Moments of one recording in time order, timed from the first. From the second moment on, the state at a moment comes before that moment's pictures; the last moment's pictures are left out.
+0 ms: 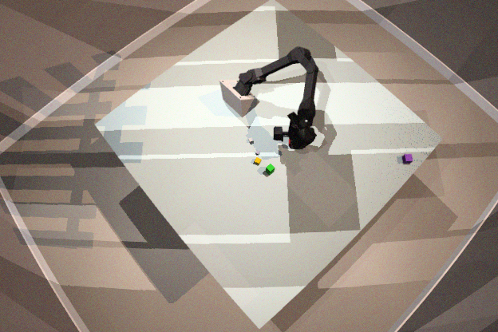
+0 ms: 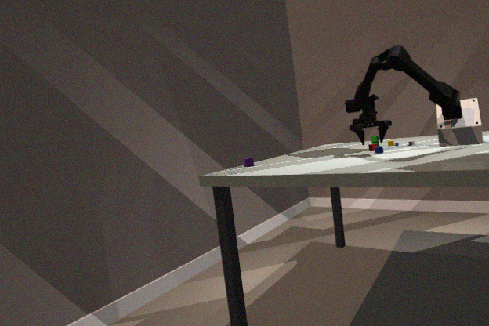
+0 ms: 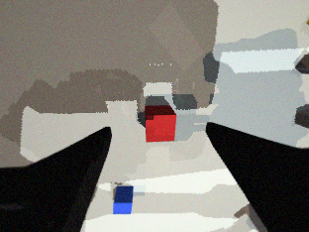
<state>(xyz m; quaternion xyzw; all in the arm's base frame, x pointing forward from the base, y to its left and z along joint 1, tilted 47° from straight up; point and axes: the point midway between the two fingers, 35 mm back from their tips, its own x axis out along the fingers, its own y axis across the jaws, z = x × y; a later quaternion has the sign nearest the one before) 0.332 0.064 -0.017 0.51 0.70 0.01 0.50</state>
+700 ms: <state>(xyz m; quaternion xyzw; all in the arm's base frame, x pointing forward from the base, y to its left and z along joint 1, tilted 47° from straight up) 0.331 0.081 -0.034 0.51 0.70 0.01 0.50</state>
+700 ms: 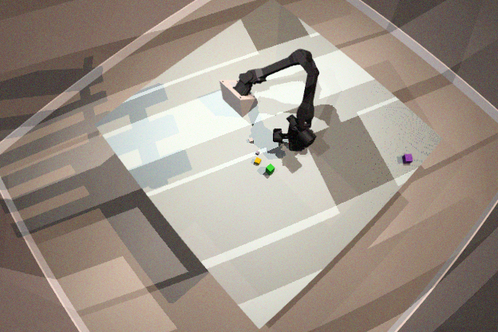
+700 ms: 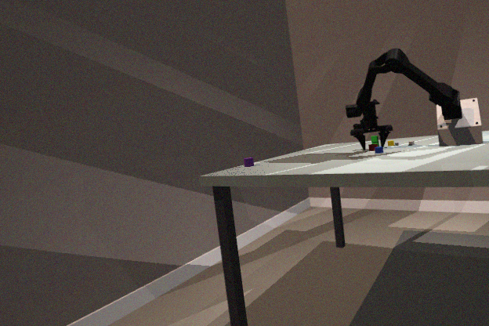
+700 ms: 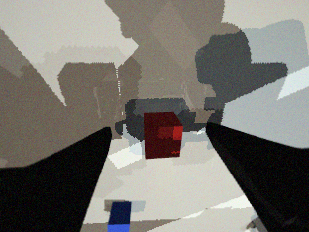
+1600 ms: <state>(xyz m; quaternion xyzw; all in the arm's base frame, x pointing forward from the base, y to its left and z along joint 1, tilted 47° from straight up) 0.331 0.081 -0.034 0.51 0.70 0.01 0.50</state>
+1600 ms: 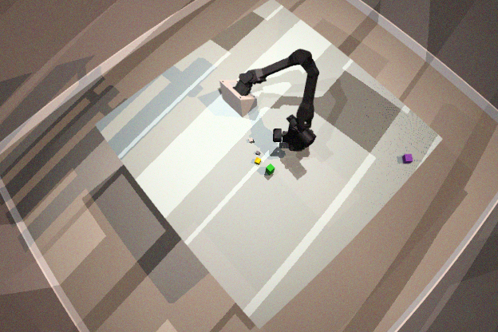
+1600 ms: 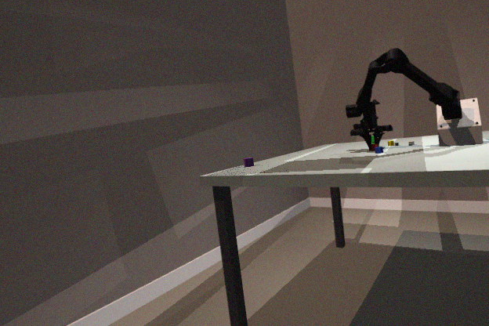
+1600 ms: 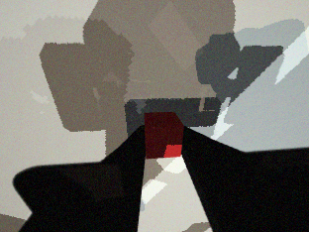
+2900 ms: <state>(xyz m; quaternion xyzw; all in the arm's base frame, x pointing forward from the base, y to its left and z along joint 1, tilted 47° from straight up) 0.330 -0.003 0.047 0.51 0.70 0.01 0.50</state>
